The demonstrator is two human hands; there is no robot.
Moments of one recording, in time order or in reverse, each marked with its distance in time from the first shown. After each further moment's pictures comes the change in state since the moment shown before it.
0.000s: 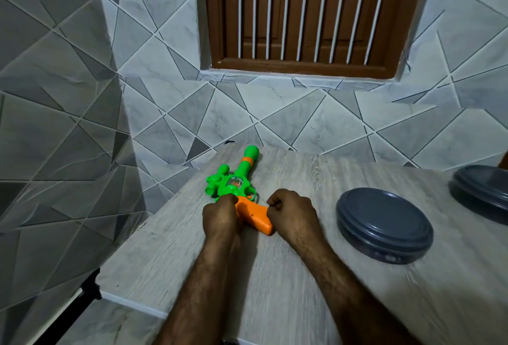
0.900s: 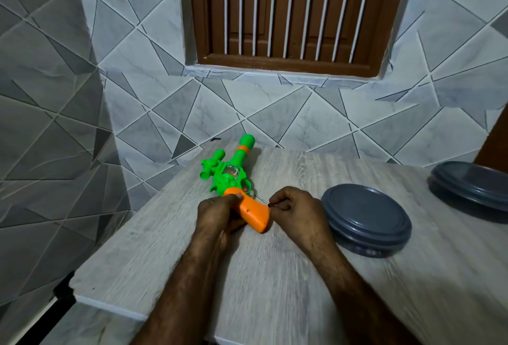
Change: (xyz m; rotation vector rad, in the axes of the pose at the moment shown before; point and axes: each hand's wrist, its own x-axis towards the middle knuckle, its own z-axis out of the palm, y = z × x) left_hand 0.003 -0.013 0.015 -0.098 -0.242 -0.069; right_hand -0.009 0.034 -0.024 0.217 0.058 -0.023
